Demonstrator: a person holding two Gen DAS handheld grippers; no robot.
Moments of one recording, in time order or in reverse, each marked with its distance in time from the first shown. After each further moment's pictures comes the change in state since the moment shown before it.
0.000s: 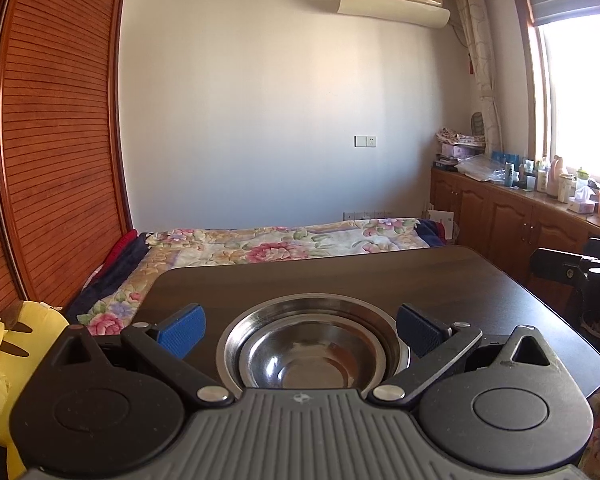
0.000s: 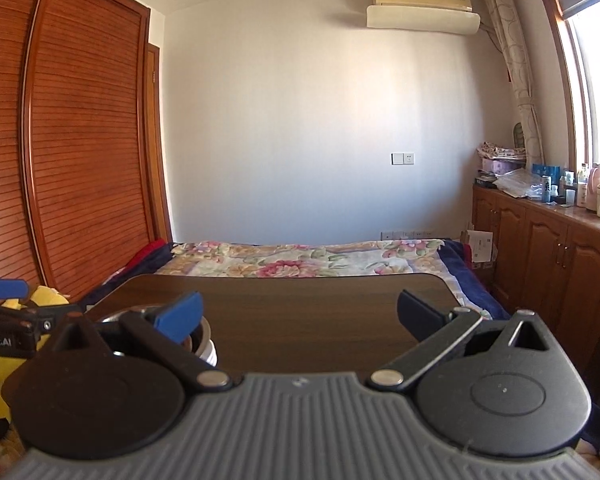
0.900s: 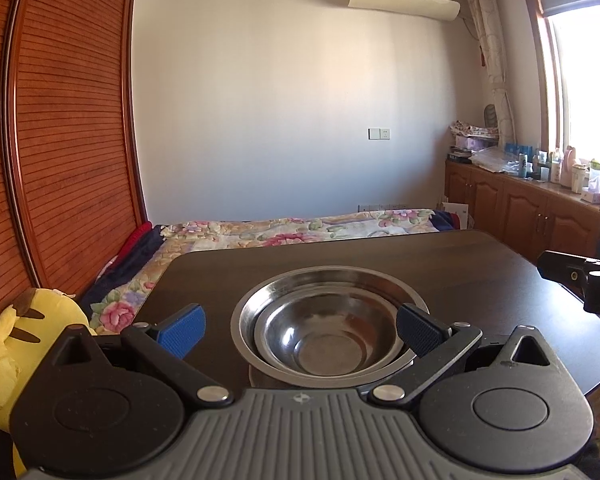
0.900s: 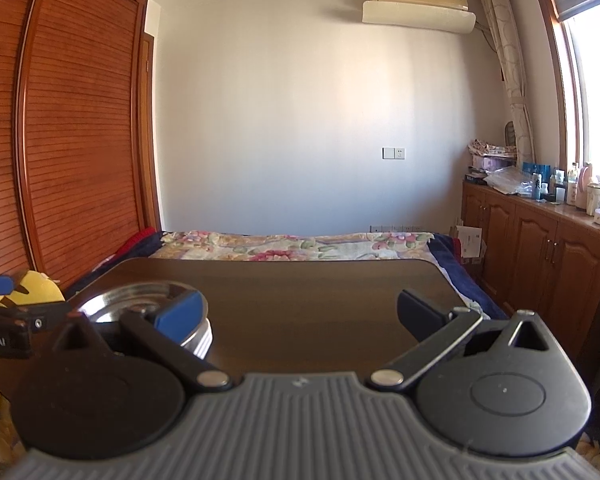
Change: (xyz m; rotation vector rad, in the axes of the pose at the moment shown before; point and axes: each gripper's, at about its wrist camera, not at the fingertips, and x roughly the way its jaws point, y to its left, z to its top) left arm 0.003 0.003 -0.028 0.009 0.010 0.046; right arm -0.005 0.003 -0.020 -0.020 0.017 -0.036
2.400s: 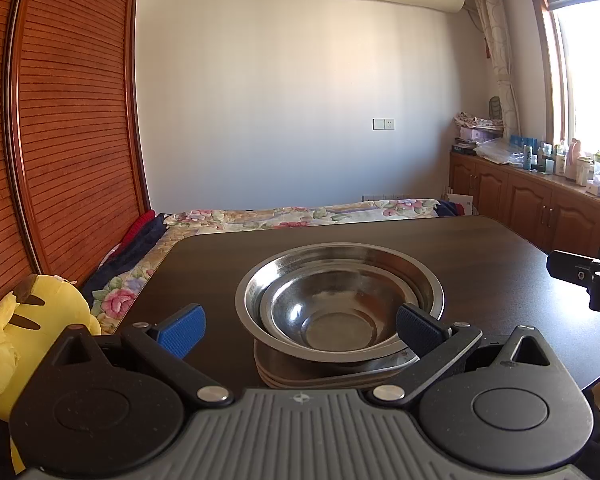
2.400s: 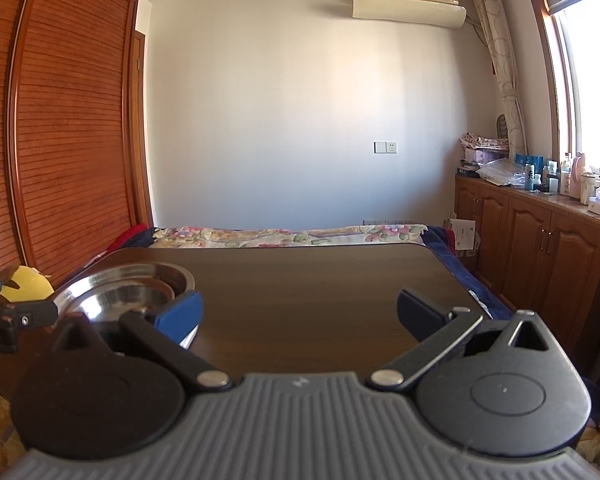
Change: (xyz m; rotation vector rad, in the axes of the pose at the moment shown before) left arm 0.007 0.004 -0.016 -0.009 0.028 0.008; right arm 0.006 -0.004 -0.015 0.010 0.005 -0.019
